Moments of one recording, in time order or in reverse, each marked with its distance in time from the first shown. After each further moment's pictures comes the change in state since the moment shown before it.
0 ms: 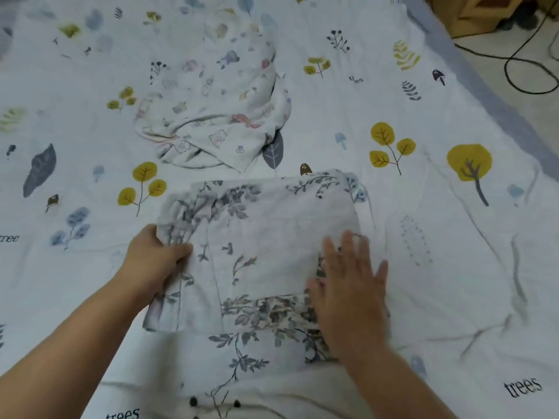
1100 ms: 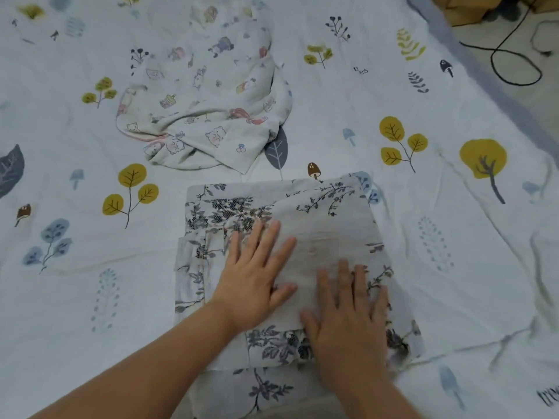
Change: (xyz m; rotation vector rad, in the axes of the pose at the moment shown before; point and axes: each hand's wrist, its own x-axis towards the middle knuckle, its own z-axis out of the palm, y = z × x) left_hand 0.030 -0.047 0.098 0.967 -0.248 1.099; right_hand 0.004 -0.025 0.059 0.039 -0.015 0.044
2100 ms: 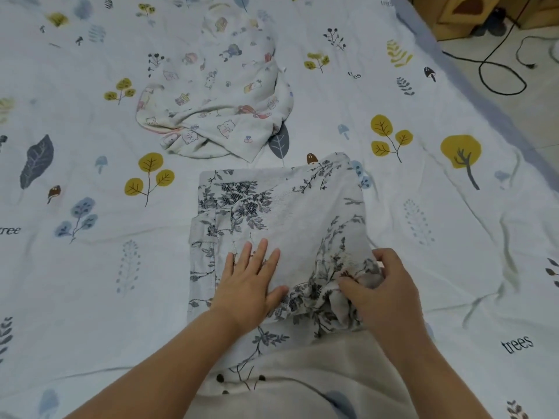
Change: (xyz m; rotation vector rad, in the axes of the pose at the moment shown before) left_hand -0.060 0.030 -0.010 -0.160 -0.291 -0.195; right_hand -0.046 0.013 -0.080 0.934 0.127 0.361
